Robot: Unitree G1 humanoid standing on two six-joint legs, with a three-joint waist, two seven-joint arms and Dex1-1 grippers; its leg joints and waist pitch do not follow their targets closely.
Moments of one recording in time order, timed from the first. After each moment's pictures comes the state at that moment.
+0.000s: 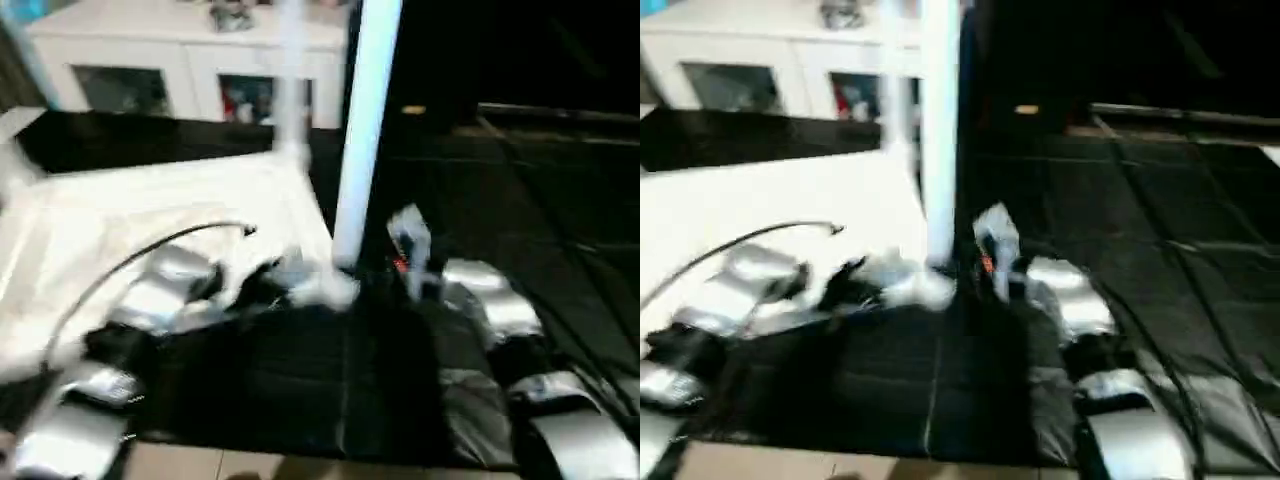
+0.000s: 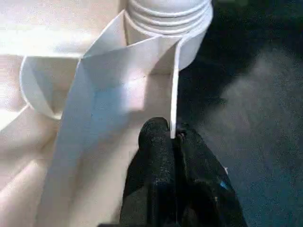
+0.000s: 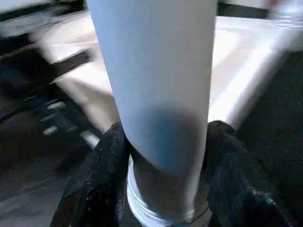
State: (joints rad) left arm -0.67 0.35 -0.25 0.63 0.05 0.35 -1.03; right arm -0.67 -0.15 0.03 0.77 0.12 0.16 0.86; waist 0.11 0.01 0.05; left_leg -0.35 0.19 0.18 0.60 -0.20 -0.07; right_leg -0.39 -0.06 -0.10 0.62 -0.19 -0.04
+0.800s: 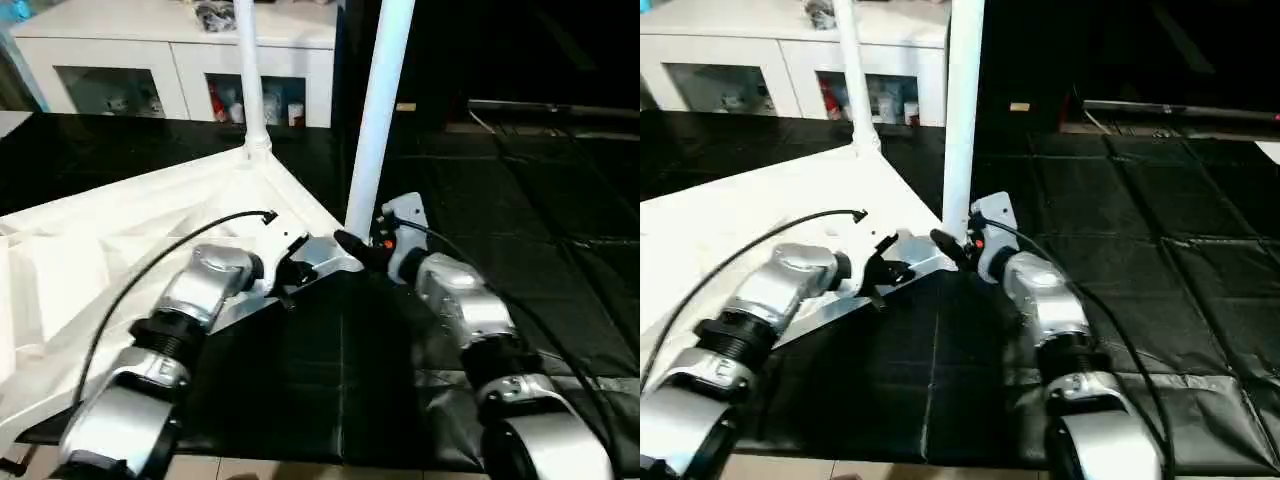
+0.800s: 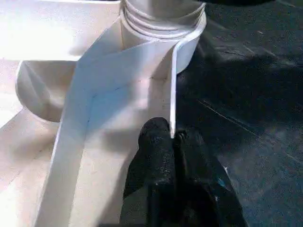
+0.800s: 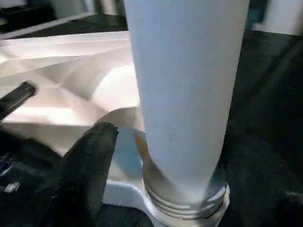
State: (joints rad) left arm -0.71 0.28 -0.23 0.67 0.04 0.37 -0.92; right arm -0.63 -0.10 -0.03 0.71 0.12 0.12 0.72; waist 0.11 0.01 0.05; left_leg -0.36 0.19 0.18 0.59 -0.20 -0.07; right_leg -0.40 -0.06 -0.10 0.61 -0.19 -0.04
